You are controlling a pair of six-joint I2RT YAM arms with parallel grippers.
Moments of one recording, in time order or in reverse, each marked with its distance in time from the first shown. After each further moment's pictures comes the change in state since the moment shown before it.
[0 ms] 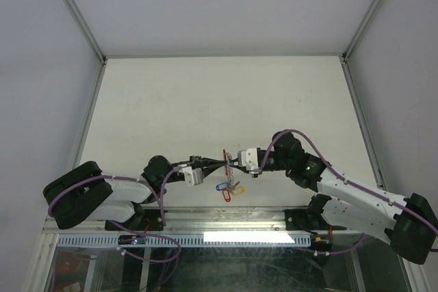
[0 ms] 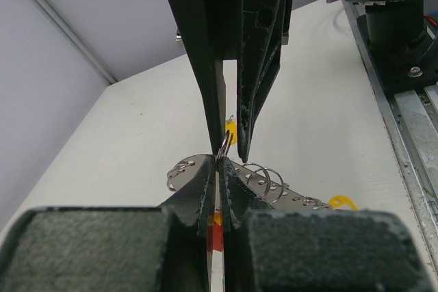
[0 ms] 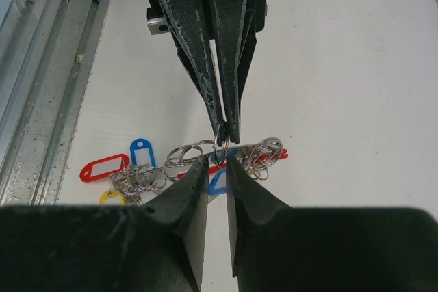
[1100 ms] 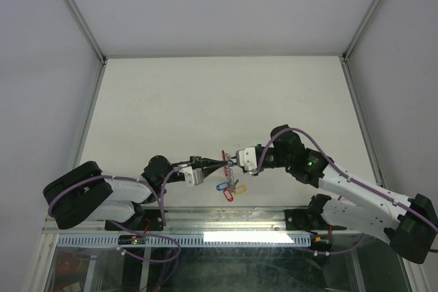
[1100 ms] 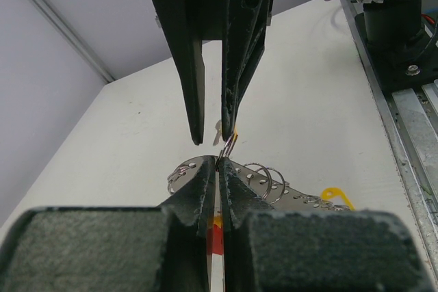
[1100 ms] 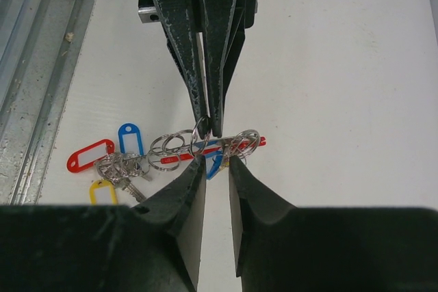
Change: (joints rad) left arm 0.000 0.000 0.000 -0.007 0.002 0.000; right arm -0.002 0.009 0.109 -0.170 0.027 -0.113
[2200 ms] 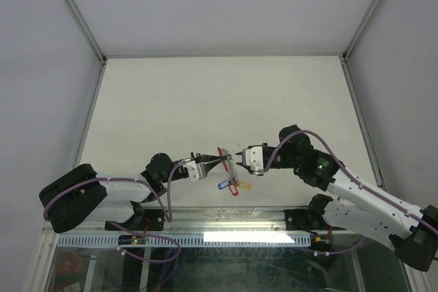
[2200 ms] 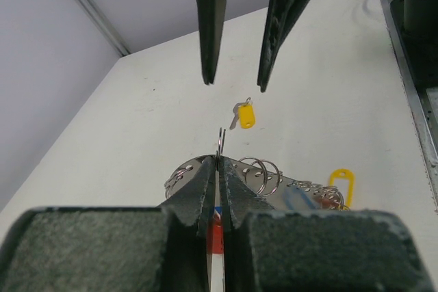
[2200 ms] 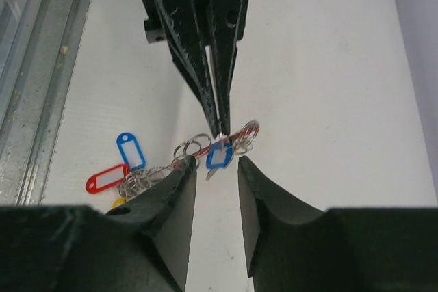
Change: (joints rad) left arm -0.002 -0.044 0.038 -0.135 -0.101 0.000; right arm 0.000 -0.108 0.028 -0.053 0.031 0.034
